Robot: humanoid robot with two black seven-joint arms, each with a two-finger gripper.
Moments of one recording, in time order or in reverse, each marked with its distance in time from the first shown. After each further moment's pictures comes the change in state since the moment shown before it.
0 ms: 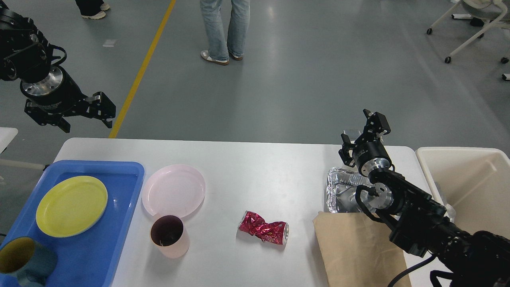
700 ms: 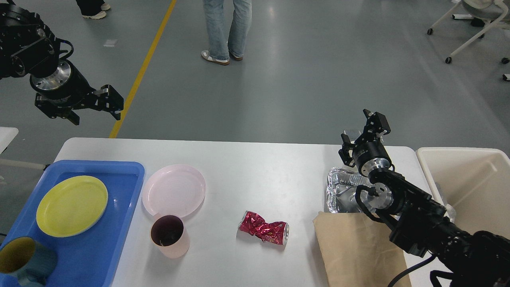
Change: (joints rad) left arm 0.021 -0.017 -0.138 0.054 0.002 0.000 0.112; right arm 0.000 0.000 0.000 0.000 0.000 0.000 0.000
